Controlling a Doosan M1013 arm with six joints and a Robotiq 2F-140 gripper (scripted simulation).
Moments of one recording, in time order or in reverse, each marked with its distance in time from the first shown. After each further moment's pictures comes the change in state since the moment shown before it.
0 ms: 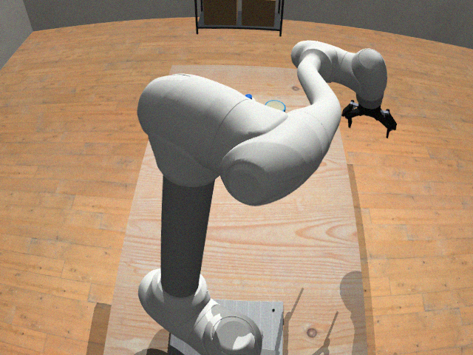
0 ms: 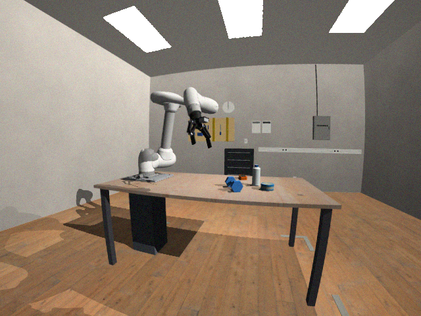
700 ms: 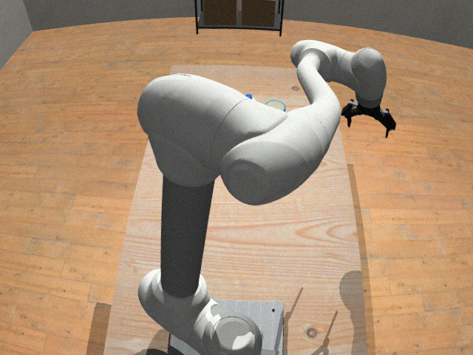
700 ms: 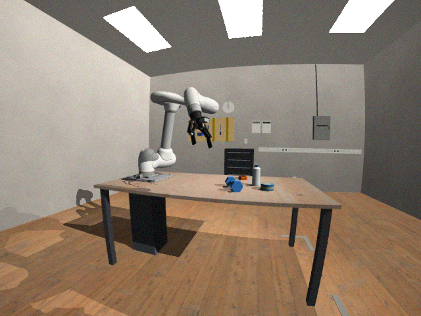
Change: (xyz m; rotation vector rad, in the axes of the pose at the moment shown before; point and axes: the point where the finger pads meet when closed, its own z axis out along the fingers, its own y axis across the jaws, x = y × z) arm 0.001 -0.003 0.000 0.002 -0.002 0.011
